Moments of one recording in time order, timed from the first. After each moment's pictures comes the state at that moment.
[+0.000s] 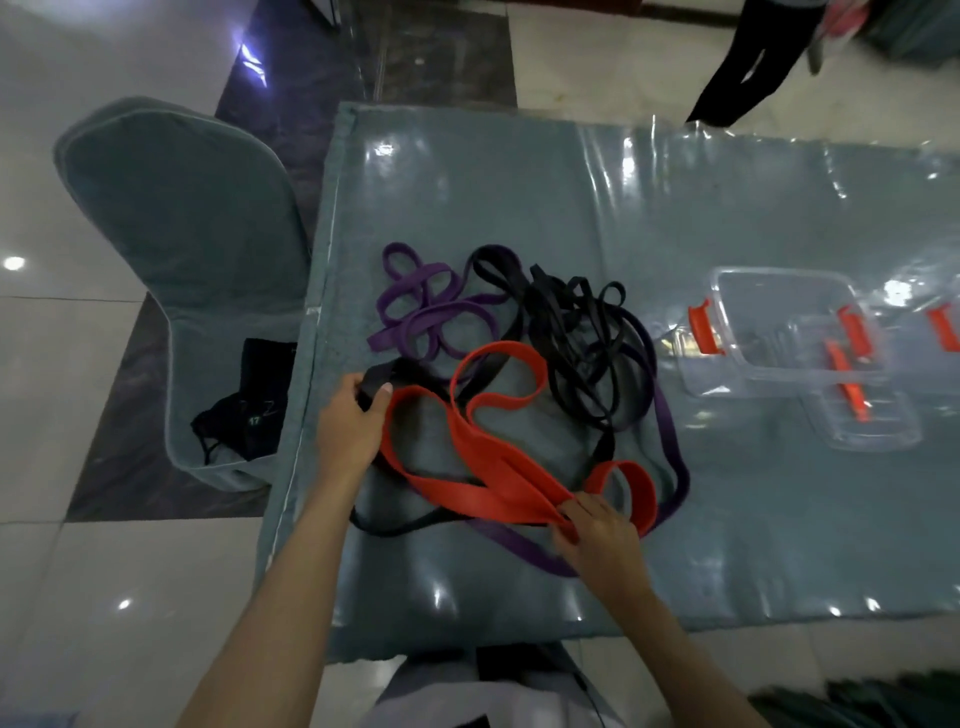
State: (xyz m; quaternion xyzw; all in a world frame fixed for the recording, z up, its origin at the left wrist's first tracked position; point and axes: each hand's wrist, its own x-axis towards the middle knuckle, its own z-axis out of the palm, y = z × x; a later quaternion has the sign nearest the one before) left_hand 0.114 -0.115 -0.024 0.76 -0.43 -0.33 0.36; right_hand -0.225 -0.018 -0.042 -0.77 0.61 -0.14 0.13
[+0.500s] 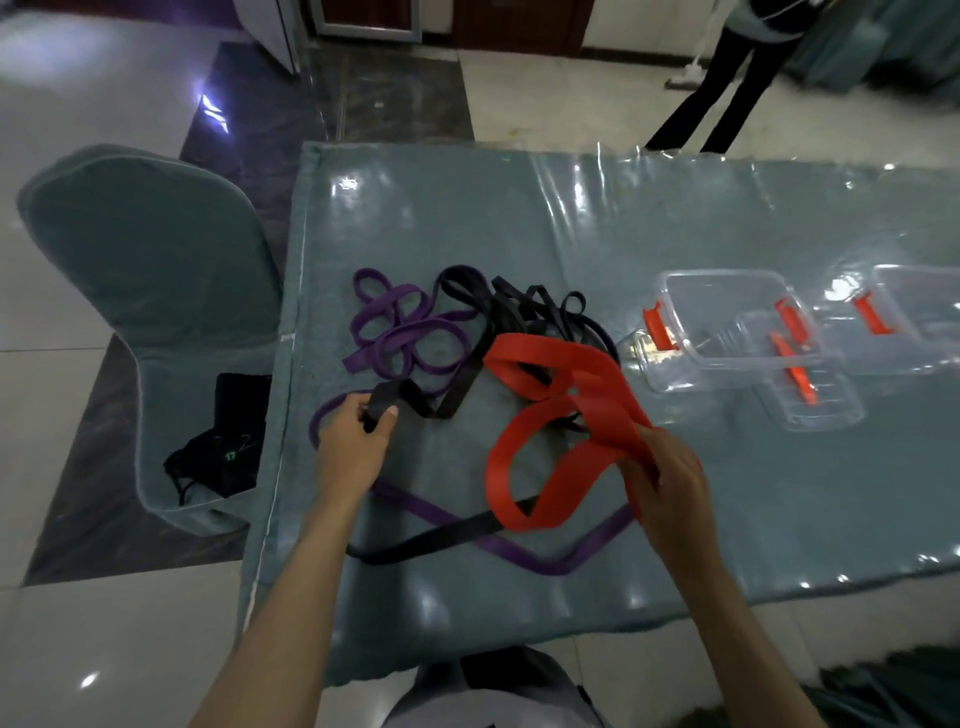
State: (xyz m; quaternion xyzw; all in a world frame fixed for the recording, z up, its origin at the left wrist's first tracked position) left_hand 0.090 -0.105 -0.016 0.72 -0.46 -0.35 0.37; right_hand -0.275 -0.039 0.055 -0.70 0.61 -0.36 0.10
